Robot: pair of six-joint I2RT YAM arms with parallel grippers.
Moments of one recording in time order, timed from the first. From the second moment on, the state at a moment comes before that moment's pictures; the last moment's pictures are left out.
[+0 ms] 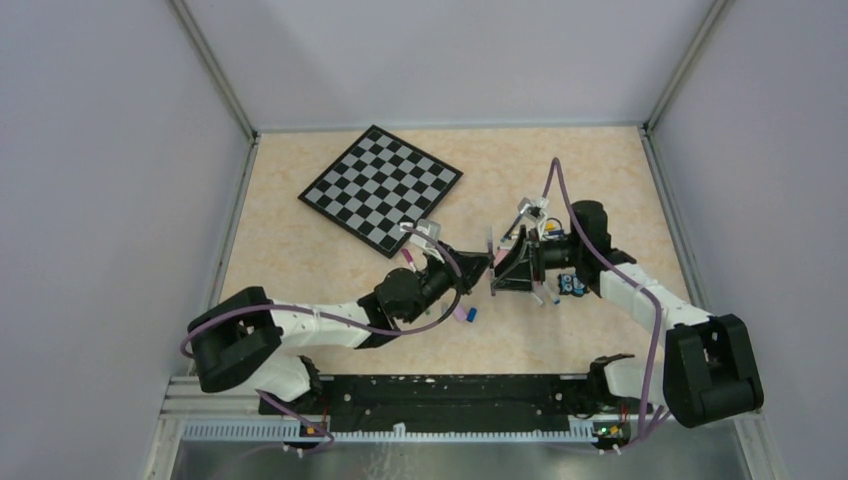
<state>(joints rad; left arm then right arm) -1.10 1.41 0.56 0.96 -0.26 -0.65 0.25 1.22 0.60 0.06 -1.31 0.13</state>
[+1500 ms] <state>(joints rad) -0.93 1.42 0.53 1.08 0.25 -0.72 0.29 1.23 0.59 0.01 -1.53 0.00</state>
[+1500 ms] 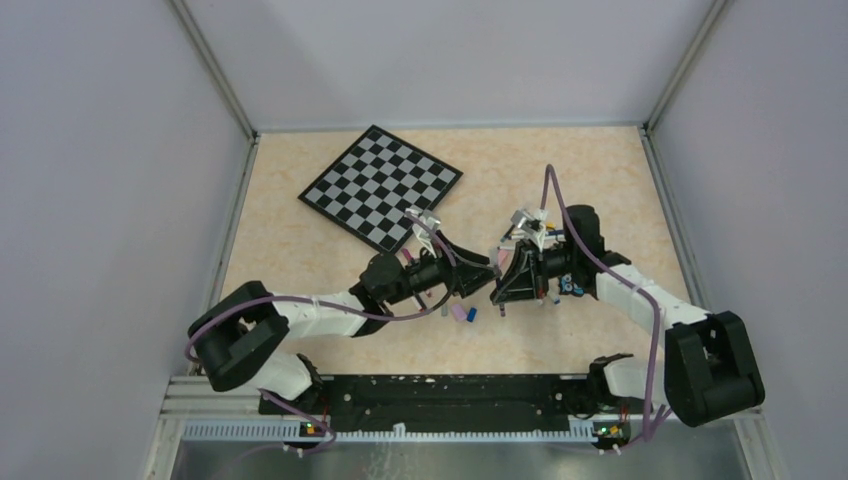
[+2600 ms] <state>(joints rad) -0.87 1.47 0.58 1.16 0.34 -0.78 0.32 1.28 0.60 0.09 -1.50 0.01</state>
